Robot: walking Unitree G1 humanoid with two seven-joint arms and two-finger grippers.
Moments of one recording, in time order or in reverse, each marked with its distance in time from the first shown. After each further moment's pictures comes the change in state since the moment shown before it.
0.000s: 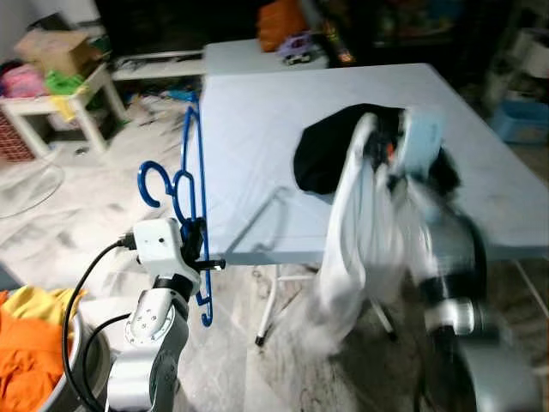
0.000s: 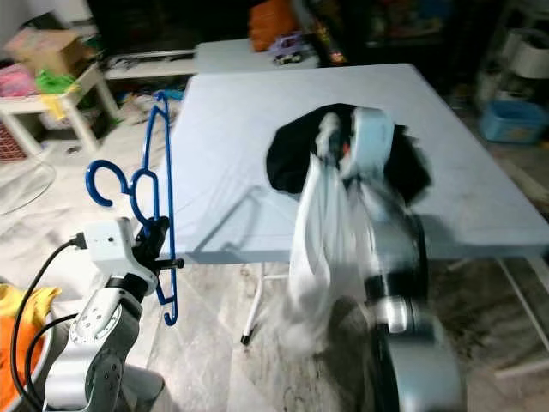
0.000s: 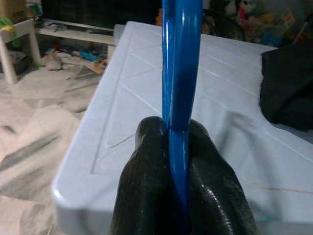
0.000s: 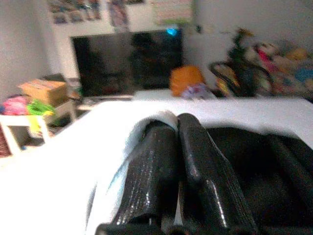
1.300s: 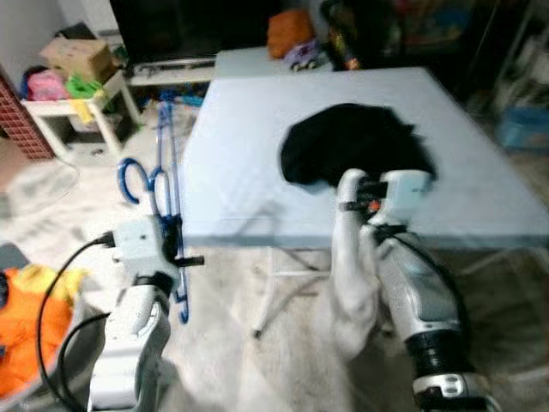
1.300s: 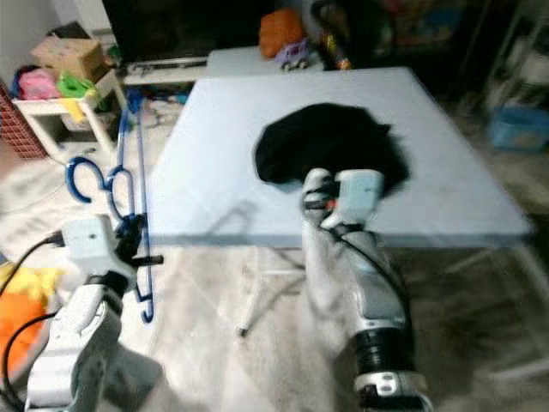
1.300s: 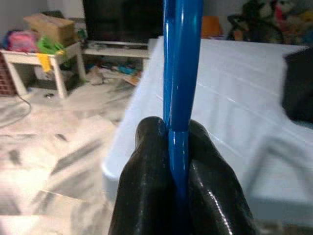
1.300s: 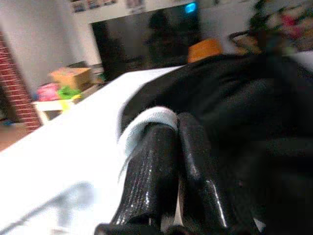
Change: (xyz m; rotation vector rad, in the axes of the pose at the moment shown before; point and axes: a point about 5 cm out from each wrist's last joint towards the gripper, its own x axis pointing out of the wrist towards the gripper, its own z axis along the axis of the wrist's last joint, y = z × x) left arm 0.001 0.020 0.009 0.076 -0.020 0.097; right arm -0.071 0.017 -0.071 0.073 0.101 0.003
